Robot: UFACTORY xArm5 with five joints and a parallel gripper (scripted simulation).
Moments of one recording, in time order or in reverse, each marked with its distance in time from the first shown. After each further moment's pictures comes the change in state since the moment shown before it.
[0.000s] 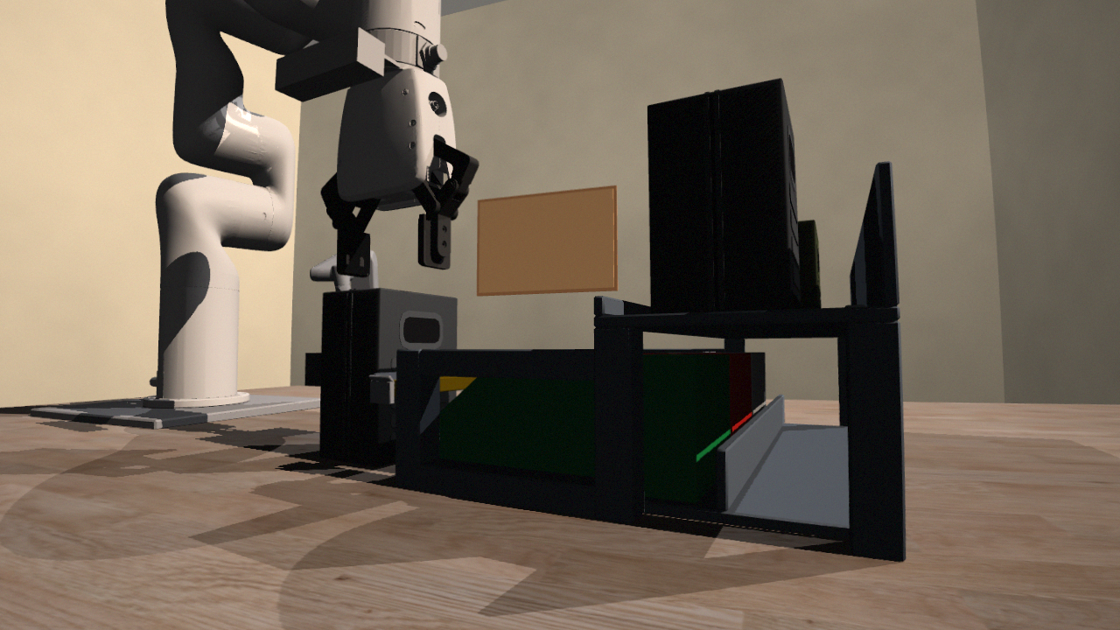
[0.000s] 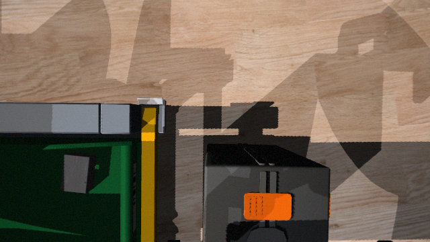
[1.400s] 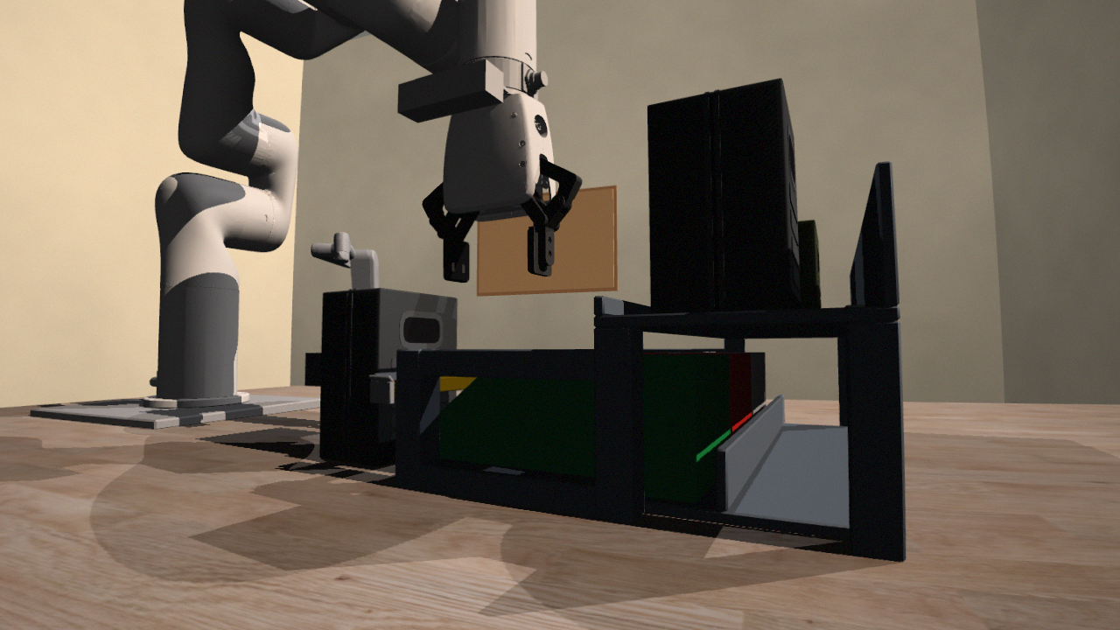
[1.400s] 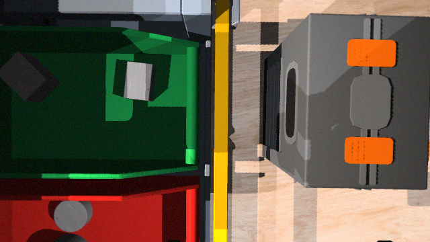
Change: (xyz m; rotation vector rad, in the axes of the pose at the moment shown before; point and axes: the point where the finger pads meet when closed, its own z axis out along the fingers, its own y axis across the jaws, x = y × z) arm -0.078 -0.052 0.001 -0.002 -0.001 0.000
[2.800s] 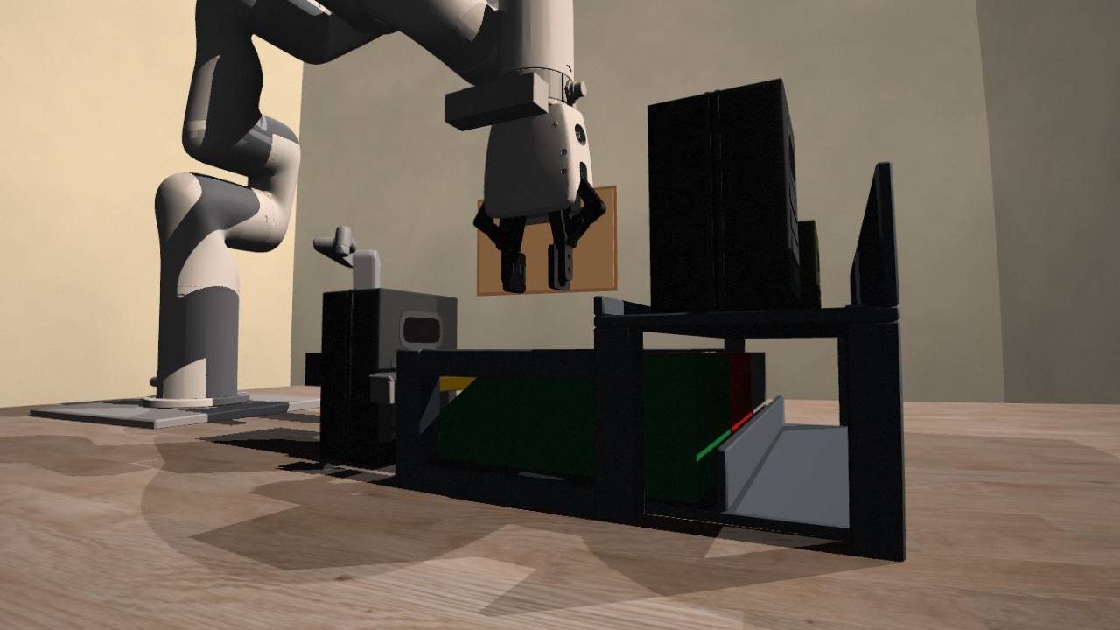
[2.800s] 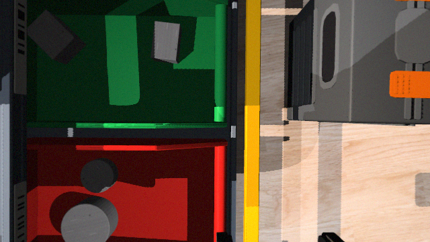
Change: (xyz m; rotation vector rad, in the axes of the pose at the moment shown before) arm -0.034 -0.023 0.000 -0.002 0.000 0.000
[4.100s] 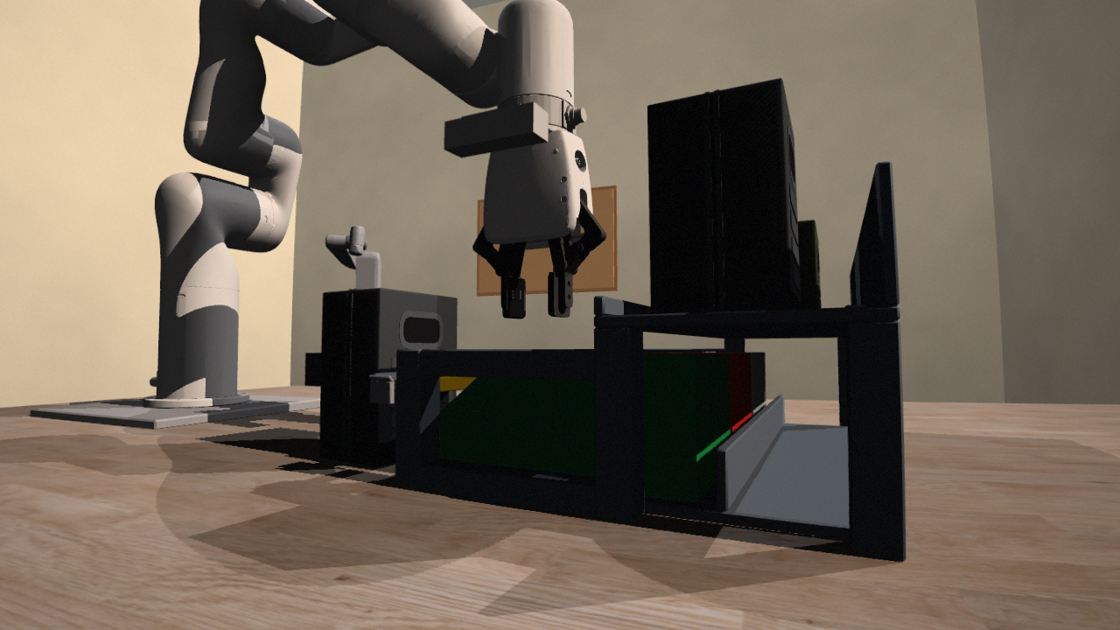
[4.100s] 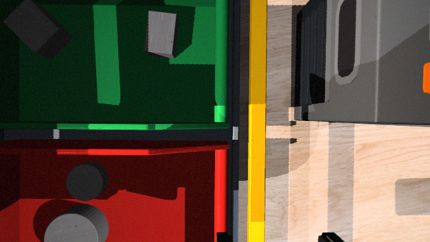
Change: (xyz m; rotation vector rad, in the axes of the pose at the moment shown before) arm 0.000 0.000 0.025 -0.001 0.000 0.000
